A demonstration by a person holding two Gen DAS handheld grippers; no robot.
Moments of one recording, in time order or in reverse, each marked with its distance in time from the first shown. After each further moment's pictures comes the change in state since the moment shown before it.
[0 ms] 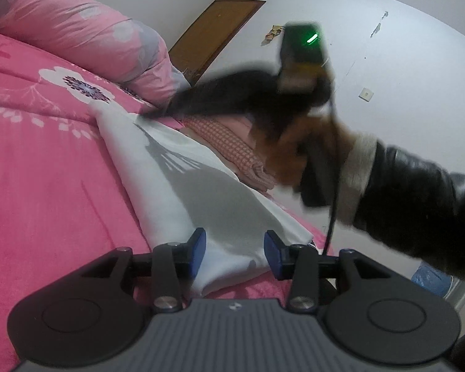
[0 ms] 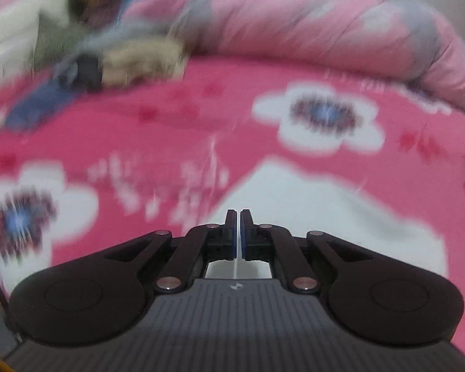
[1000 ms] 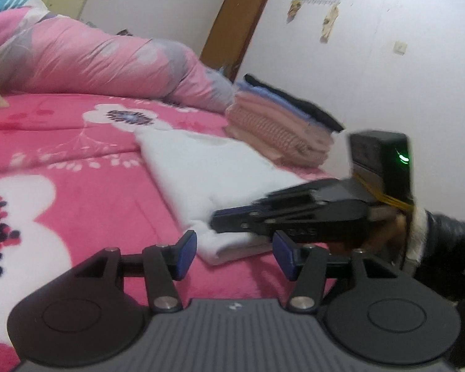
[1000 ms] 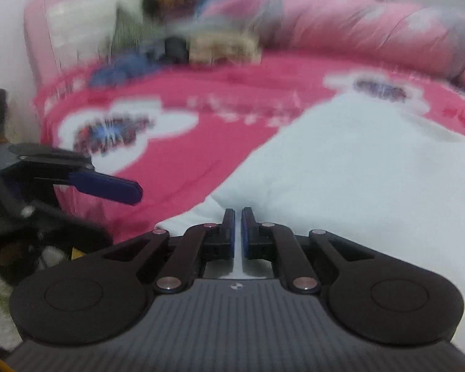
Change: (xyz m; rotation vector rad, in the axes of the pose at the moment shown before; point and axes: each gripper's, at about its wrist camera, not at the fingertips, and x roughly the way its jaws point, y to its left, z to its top) left arm -0.050 -0.077 0.008 0.194 0.085 0.344; right arm -0.059 0.030 -0.128 -0.063 -0.184 0.241
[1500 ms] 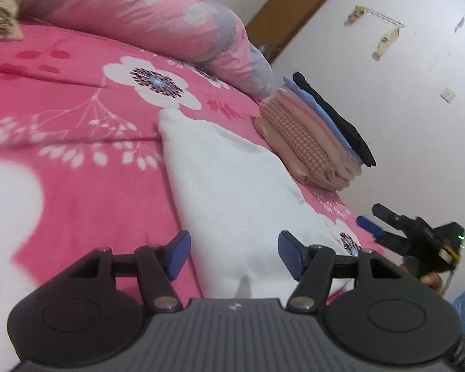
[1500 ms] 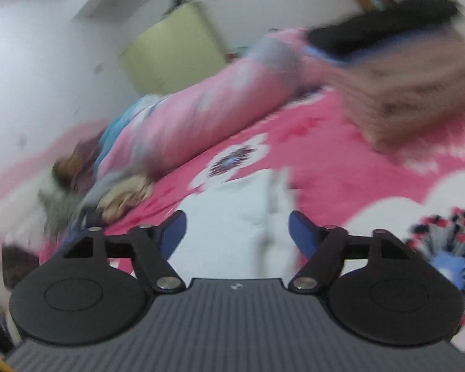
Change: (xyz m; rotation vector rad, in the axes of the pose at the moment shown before) left arm 0.071 0.060 0.071 -0.291 0.140 -0.052; right arm -0.164 -0.157 -0.051 0.622 -0.383 -0.198
